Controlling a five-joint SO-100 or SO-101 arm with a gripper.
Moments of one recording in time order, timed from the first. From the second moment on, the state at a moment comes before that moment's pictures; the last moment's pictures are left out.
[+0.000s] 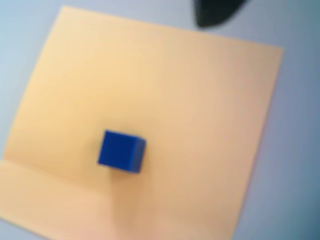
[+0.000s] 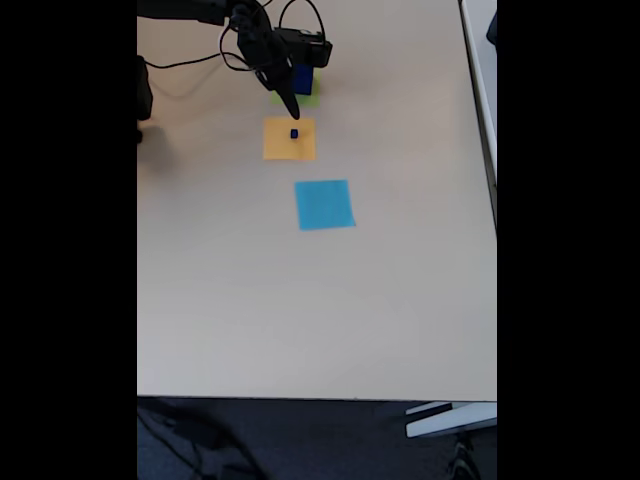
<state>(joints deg) 1.8 98.1 106.2 60.6 64.0</state>
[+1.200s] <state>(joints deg) 2.5 93.3 122.4 32.7 62.6</state>
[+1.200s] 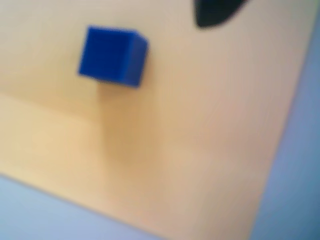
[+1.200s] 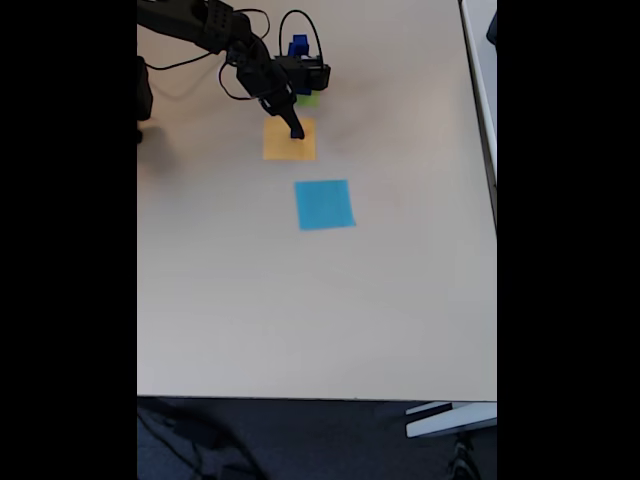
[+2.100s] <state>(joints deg) 3.2 89.6 125.9 24.3 63.0</state>
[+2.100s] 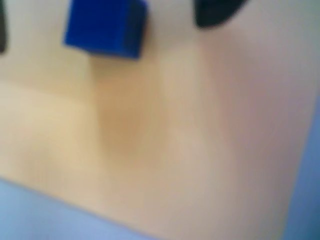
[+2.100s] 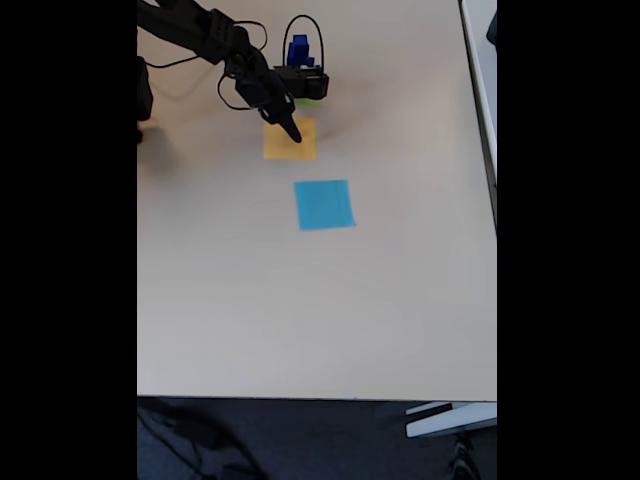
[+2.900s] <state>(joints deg) 3.2 88.9 125.8 24.0 63.5</state>
